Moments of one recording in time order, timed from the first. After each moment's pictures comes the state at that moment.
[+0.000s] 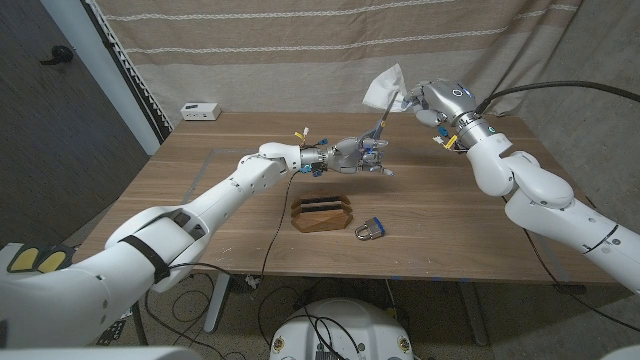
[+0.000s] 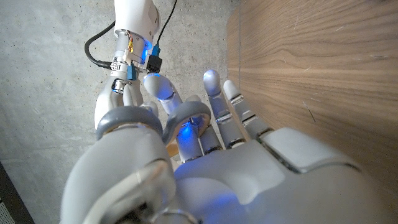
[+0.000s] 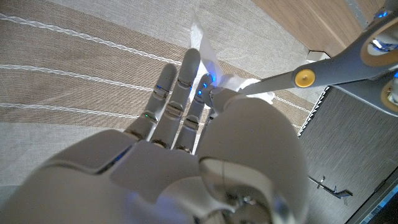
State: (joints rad) left arm 0.37 0.30 0.71 -1.03 -0.68 0.05 -1.00; left_hand 0.66 0.14 0.45 0.01 0.24 1.10 -0.01 0.88 1.02 0.65 -0.14 1.57 1.25 0.64 -0.06 1.13 1.21 0.24 -0.03 0.79 0.32; right arm -0.95 -0.97 -0.37 -2.09 -0.65 -0.29 -0.23; right_hand 1.09 0.18 0.58 -0.06 0.32 0.82 -0.09 0.33 0.51 0.64 -0.09 0.78 0.70 0.84 -0.10 0.83 0.71 0.32 -0.04 1.26 0.18
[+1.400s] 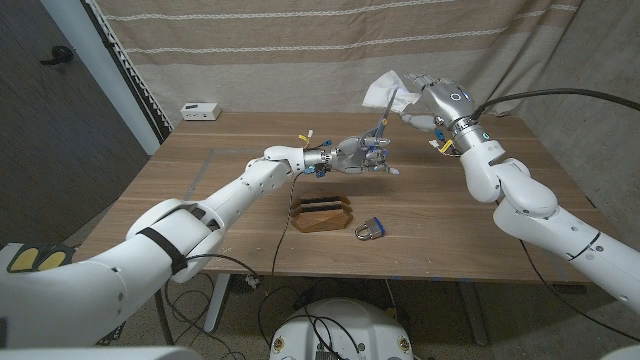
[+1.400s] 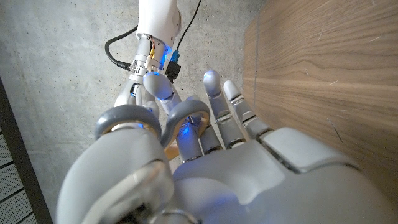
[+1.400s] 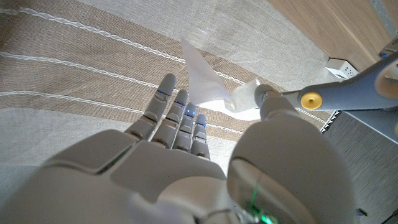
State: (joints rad) left arm 0.33 0.20 0.69 -0.83 -0.71 -0.01 -1.14; left_hand 0.63 0.10 0.54 0.04 0.23 1.09 -0.01 0.88 0.99 0.65 -0.14 1.57 1.24 0.64 -0.06 1.14 1.22 0.23 -0.03 0.82 0.30; right arm -0.94 -0.91 -0.43 -2.08 -0.77 -0.41 -0.25; right_hand 0.68 -0.08 0.35 -0.02 0.43 0.19 0.02 0.20 0.31 0.24 0.02 0.34 0.42 0.38 -0.04 0.26 0.36 0.23 -0.04 0.98 0.17
